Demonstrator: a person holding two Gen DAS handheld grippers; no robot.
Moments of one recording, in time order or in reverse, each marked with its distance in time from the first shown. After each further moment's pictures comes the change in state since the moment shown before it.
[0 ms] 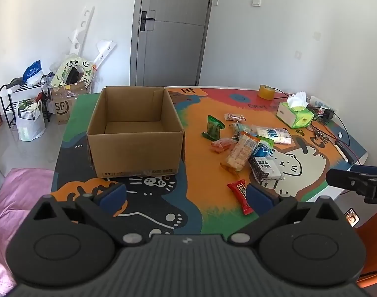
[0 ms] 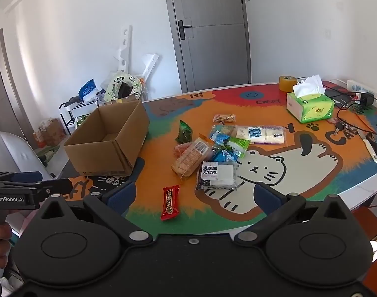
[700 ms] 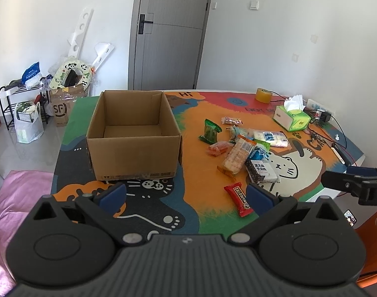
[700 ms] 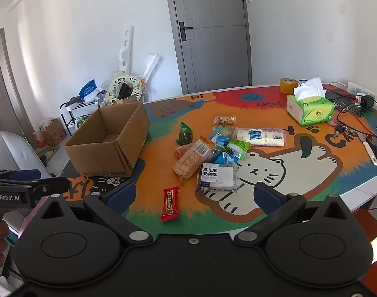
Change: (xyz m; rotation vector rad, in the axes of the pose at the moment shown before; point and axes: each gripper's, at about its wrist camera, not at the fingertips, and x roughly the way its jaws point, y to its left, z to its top) left arm -0.007 -0.001 0.001 -0.002 -0.016 -0.012; right arm -0.005 0.000 0.001 -0.002 -0.001 0.007
